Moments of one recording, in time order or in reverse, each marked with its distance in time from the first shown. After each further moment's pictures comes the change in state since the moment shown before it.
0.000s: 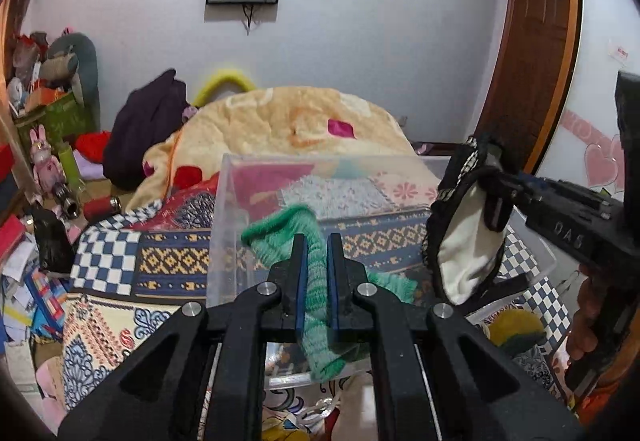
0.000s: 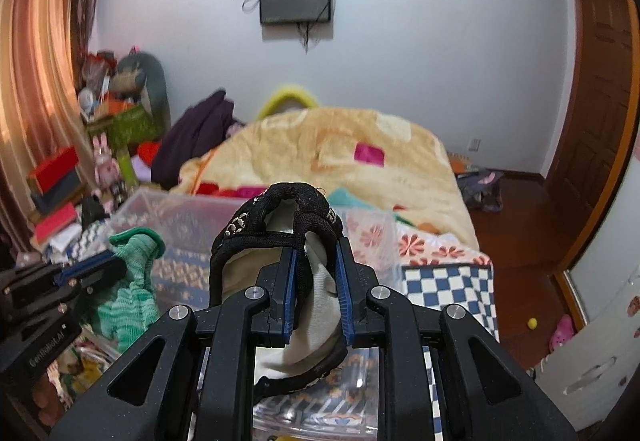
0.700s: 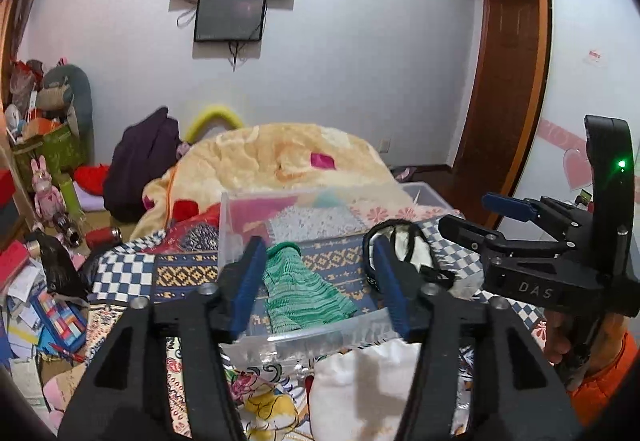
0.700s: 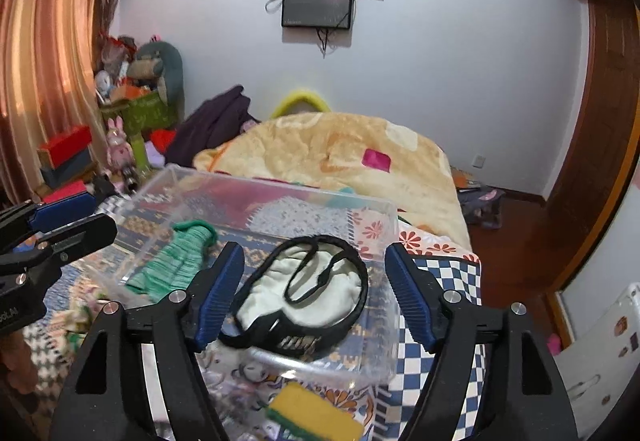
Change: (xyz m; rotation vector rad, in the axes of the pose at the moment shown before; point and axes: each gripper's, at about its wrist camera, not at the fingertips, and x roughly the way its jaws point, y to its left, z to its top) left arm -0.071 -0.017 -0.002 0.066 -0.139 -0.036; right arm -0.040 0.002 -0.005 -0.071 -0.042 0.024
